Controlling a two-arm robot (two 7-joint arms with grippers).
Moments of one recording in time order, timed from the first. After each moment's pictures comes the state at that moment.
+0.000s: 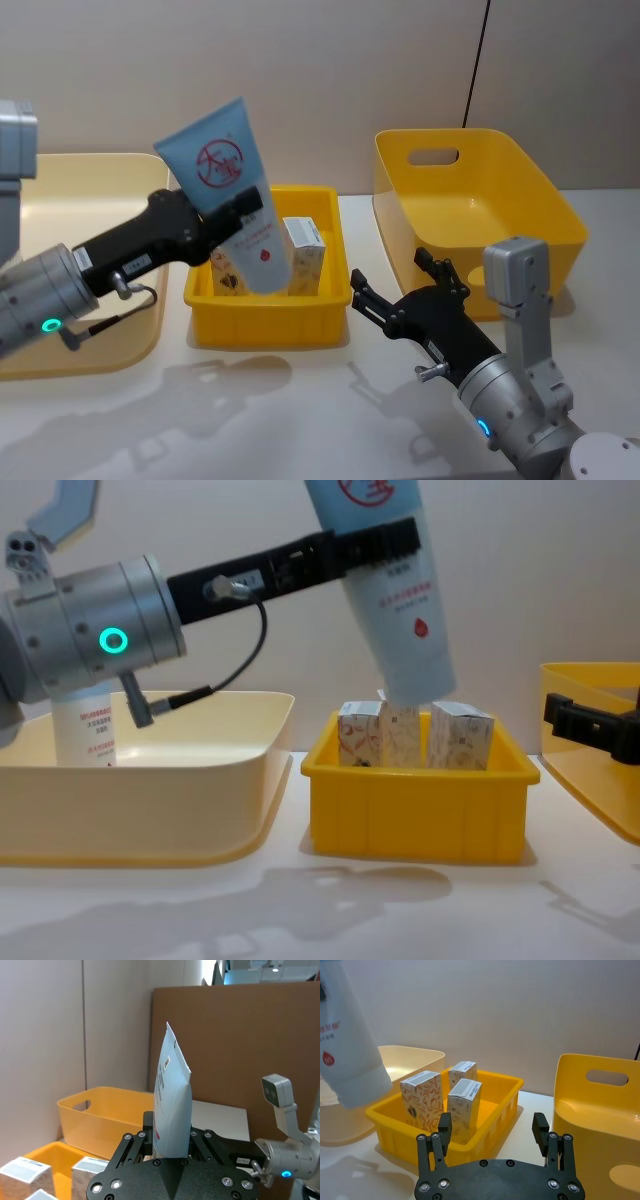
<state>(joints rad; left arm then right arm) -0.57 0.28 0.42 -1.31 -0.72 0.06 -0.91 -0.01 0.34 -0.23 -1.77 0.29 0.03 0.07</state>
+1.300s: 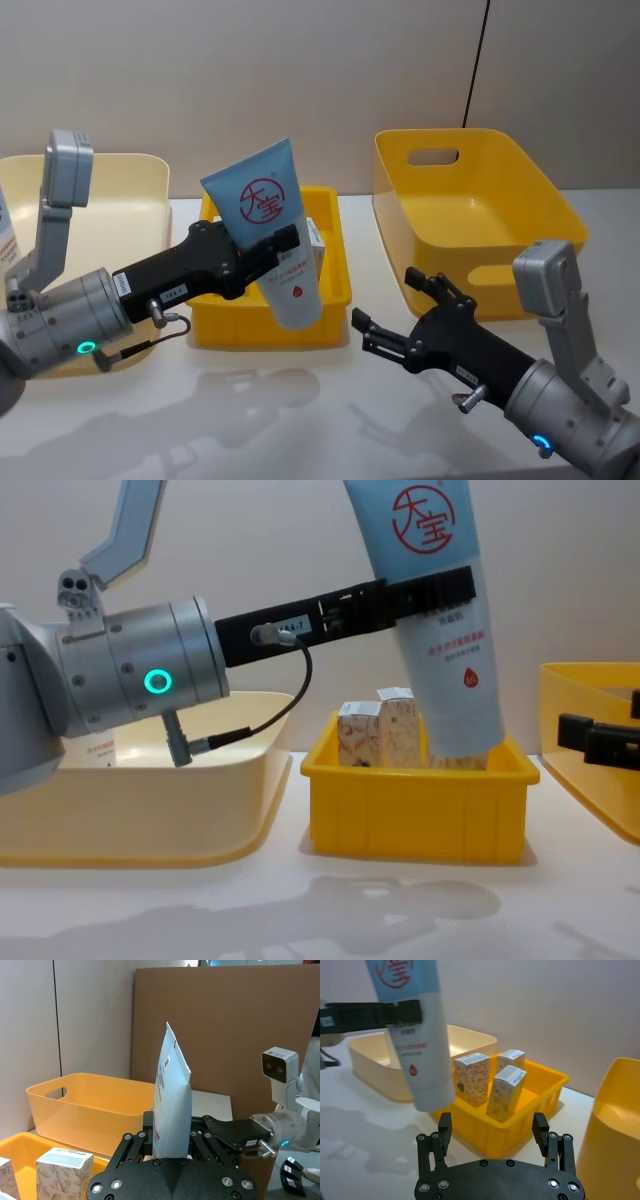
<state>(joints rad) -0.58 0.26 0.49 -1.27 -0.71 0.06 -0.94 -0.05 0.52 -0.17 -1.84 0.40 0.09 0.35</state>
